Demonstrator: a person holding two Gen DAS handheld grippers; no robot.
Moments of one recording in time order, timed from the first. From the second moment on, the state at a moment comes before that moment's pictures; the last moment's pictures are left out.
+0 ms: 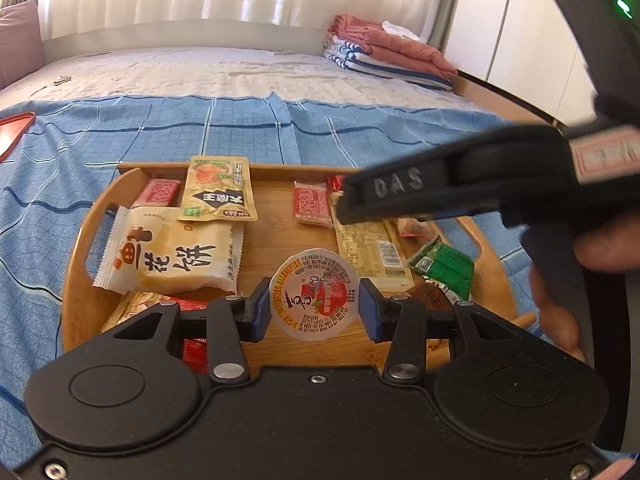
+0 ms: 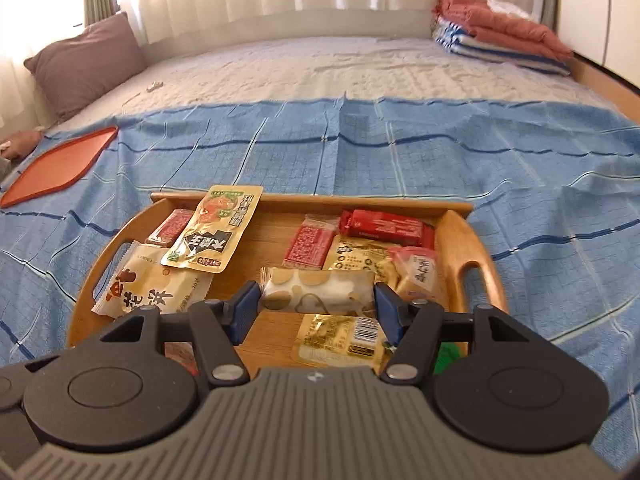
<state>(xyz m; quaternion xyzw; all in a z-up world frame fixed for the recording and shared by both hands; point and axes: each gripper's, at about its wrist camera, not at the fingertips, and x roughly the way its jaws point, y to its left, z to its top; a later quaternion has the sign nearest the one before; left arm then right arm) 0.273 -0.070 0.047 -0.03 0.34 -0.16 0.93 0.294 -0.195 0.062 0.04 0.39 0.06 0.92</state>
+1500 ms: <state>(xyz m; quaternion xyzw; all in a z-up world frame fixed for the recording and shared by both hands) 0.272 -0.077 0.044 0.01 0.31 -0.14 0.94 0.305 -0.210 0.047 0.10 0.40 0.10 0.91</state>
